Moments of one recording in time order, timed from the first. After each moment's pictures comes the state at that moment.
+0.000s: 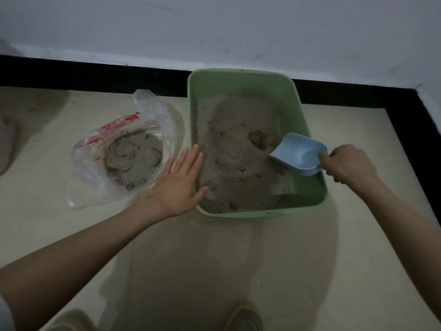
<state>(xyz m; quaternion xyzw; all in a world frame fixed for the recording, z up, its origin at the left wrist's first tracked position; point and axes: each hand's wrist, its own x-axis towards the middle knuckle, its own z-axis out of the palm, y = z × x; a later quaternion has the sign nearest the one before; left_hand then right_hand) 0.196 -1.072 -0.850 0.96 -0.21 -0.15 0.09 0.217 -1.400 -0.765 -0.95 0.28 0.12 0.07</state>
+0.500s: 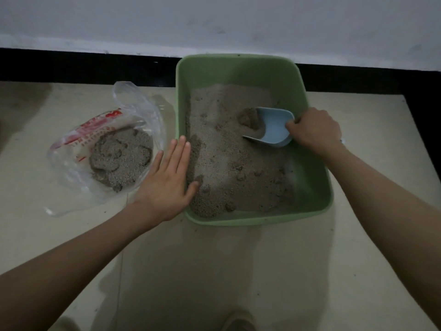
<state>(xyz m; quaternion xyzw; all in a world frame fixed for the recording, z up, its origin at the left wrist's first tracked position) 0.203 -1.083 -0.861 0.97 -0.18 -0.09 0.10 0.294 -1.374 -0.798 -0.98 0.17 0.07 0.07</state>
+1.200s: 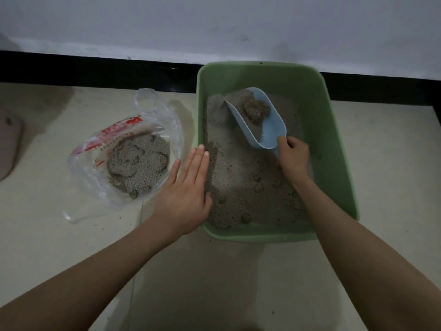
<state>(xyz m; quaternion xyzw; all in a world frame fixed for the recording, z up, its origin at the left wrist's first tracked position) 0.202 -1.085 -0.864 0.98 -0.16 -0.05 0.08 0.289 -1.315 -0.875 -0.83 0.25 -0.02 0.49</state>
